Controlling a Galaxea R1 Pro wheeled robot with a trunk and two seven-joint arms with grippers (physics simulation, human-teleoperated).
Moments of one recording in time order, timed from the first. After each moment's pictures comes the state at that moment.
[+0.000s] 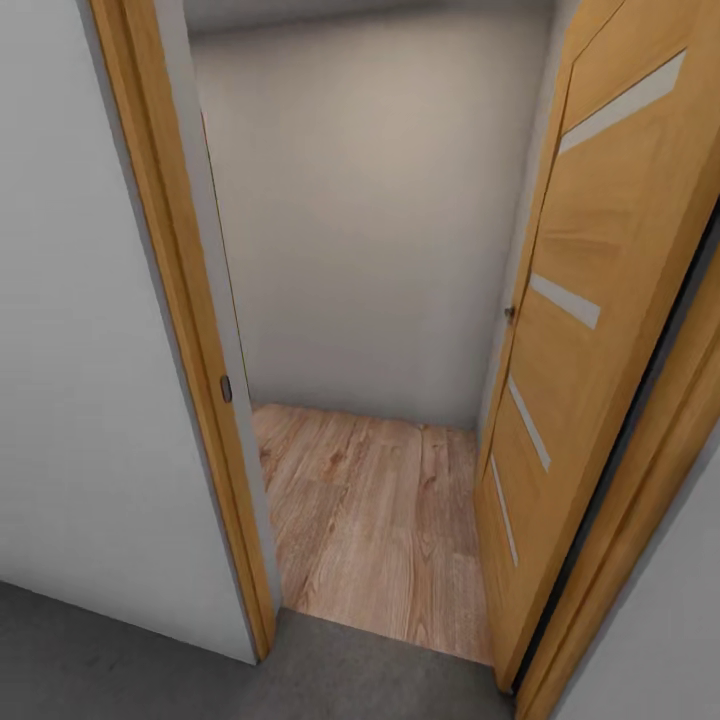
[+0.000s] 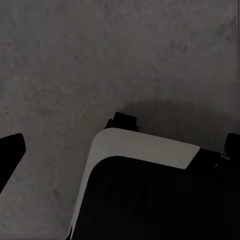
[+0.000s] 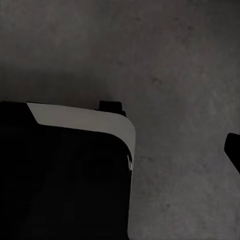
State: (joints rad) left arm -0.22 0.01 -0.10 -0.01 0.36 -0.08 0.10; right arm -0.14 -0.01 0.66 0.03 -0.56 -0.20 -0.05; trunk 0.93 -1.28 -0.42
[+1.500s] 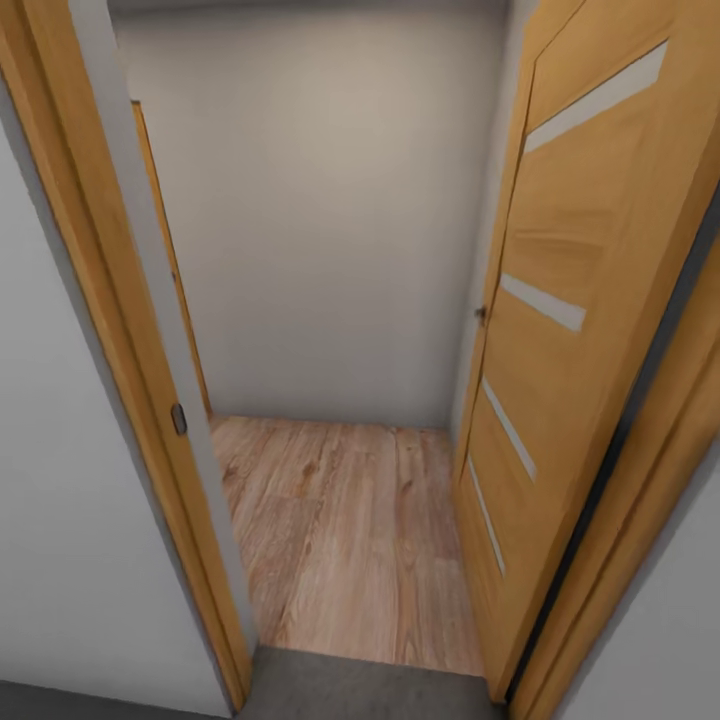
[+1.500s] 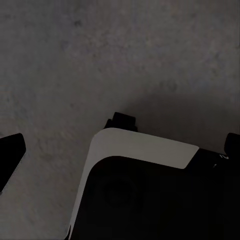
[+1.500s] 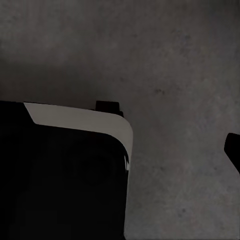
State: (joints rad) left arm -0.22 0.01 -0.10 -0.01 0.36 -0.08 0.10; right arm -0.14 -0.01 0.66 0.03 -0.55 -0.20 -0.05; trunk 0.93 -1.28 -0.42
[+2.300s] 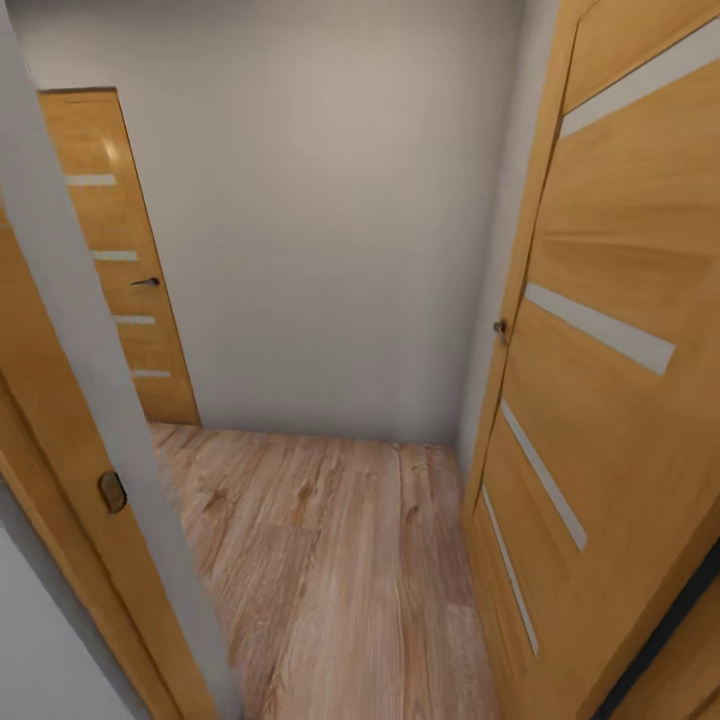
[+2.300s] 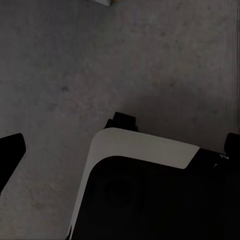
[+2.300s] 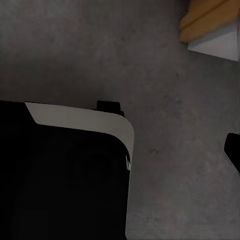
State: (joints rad) left arm -0.22 0.01 -0.10 -0.01 0.36 -0.08 0.10; right arm -0.14 -0.01 0.66 0.03 -0.55 -0.20 -0.06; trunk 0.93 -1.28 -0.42
